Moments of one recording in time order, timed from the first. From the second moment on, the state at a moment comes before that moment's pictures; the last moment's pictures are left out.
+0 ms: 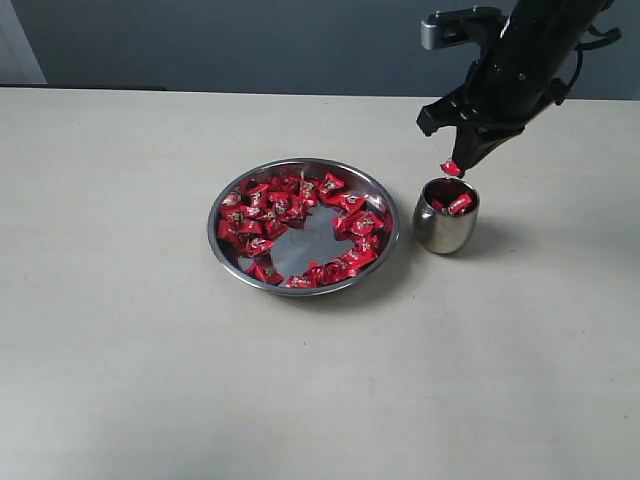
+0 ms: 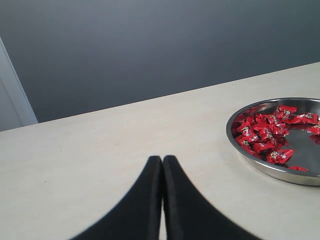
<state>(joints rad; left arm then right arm) -0.06 0.00 0.00 0.05 0.18 0.07 0.25 1.94 -1.59 0.17 1.14 -0.27</state>
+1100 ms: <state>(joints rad) -0.06 0.00 0.00 0.05 0.18 0.07 0.51 2.03 -1.59 0.51 0.80 -0.41</state>
